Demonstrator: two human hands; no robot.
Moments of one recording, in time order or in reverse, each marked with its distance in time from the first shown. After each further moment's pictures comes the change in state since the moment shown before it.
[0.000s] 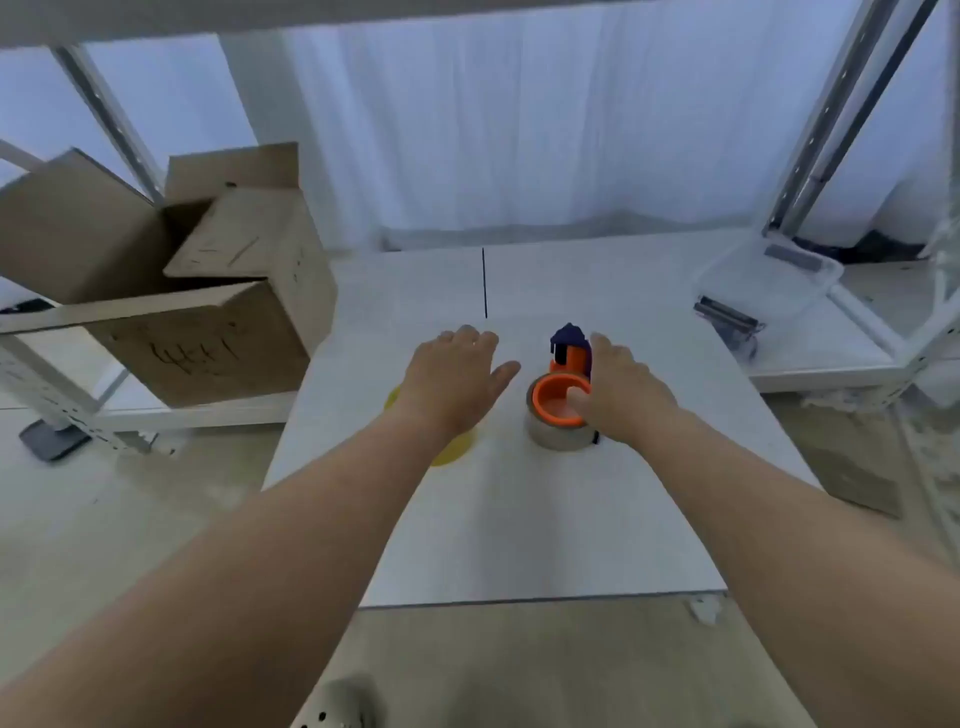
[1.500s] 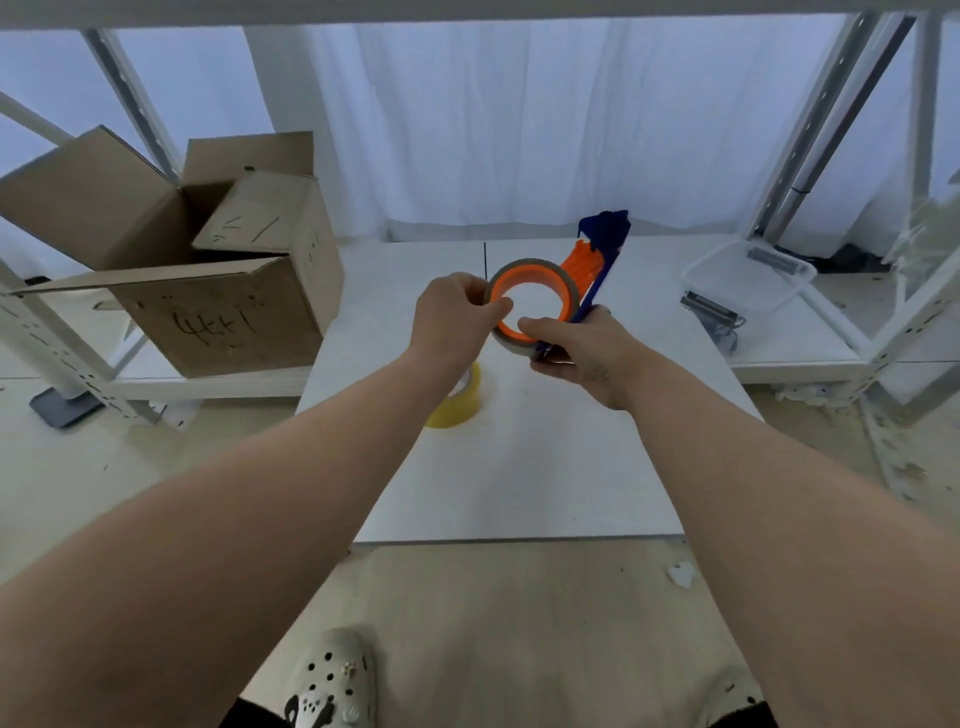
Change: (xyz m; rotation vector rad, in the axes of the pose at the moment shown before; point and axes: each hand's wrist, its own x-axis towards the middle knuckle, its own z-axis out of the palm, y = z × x) left_hand -0.027 0.015 -0.046 -0.894 0.223 -0.324; right_hand -0.036 -0.044 -0.022 1.244 -0.153 0.070
